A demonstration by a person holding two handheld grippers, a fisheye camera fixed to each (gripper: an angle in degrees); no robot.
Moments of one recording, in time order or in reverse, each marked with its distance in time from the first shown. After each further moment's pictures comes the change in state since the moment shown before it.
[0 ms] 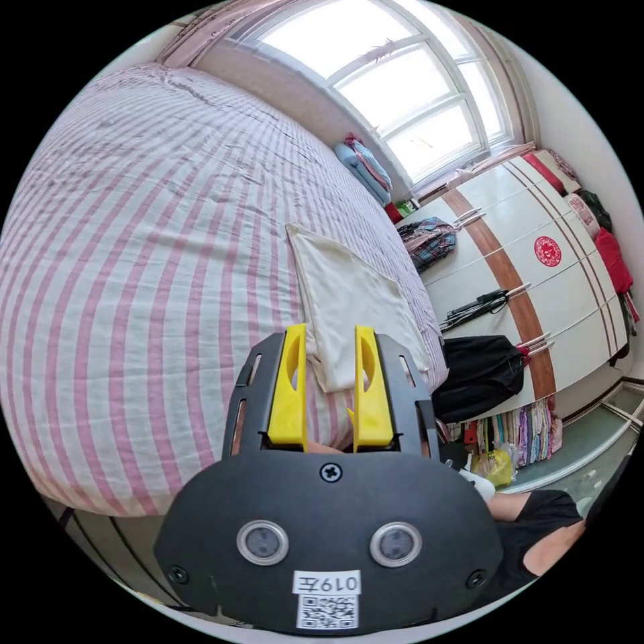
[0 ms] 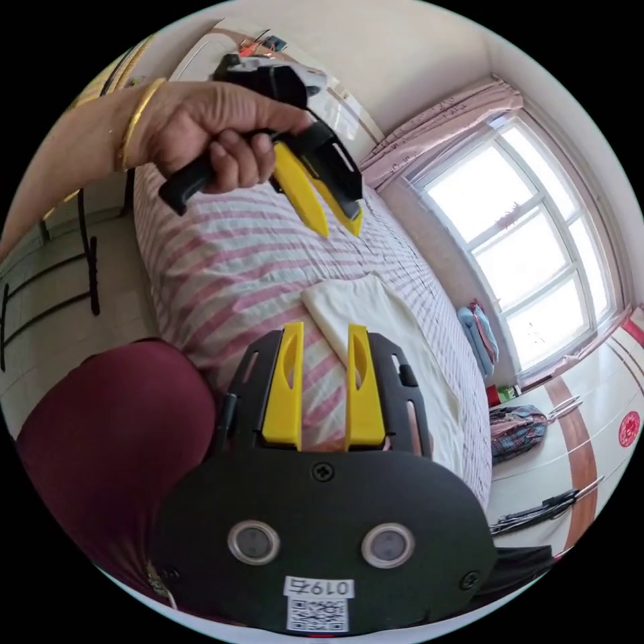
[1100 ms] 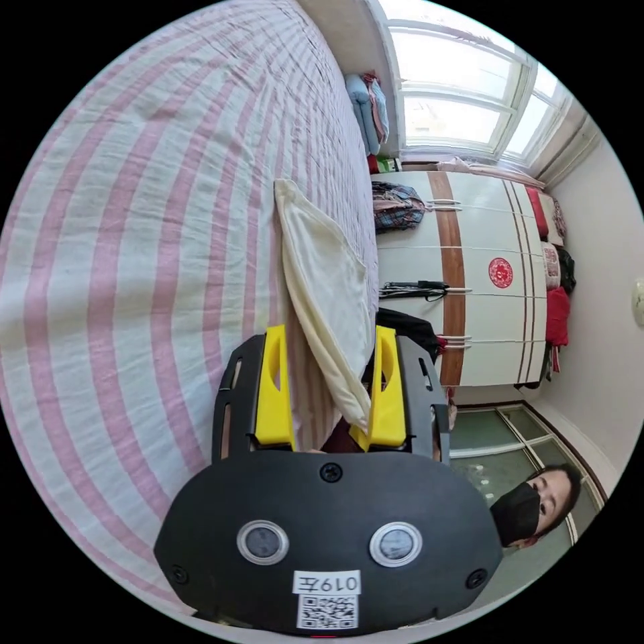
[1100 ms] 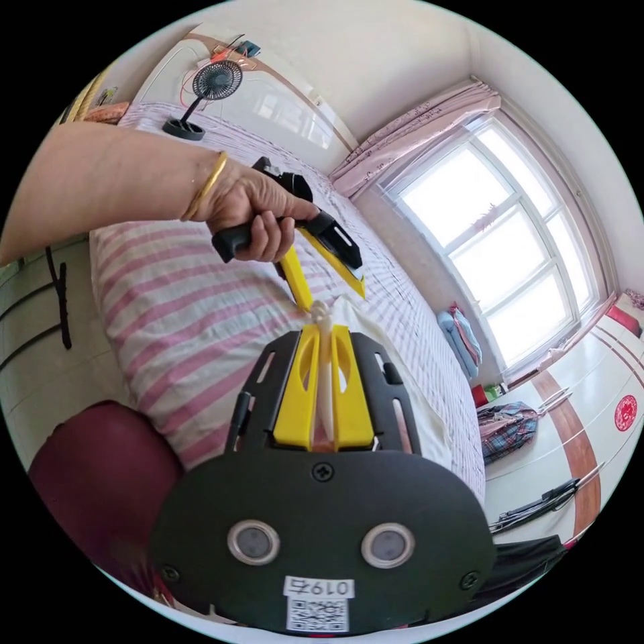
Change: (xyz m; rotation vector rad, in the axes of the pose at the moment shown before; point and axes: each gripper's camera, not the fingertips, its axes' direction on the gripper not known) left arm -0.350 -0.189 0.340 -0.346 0.411 -0.212; right arm -0.023 -0.106 0.042 0.054 0.091 0.081
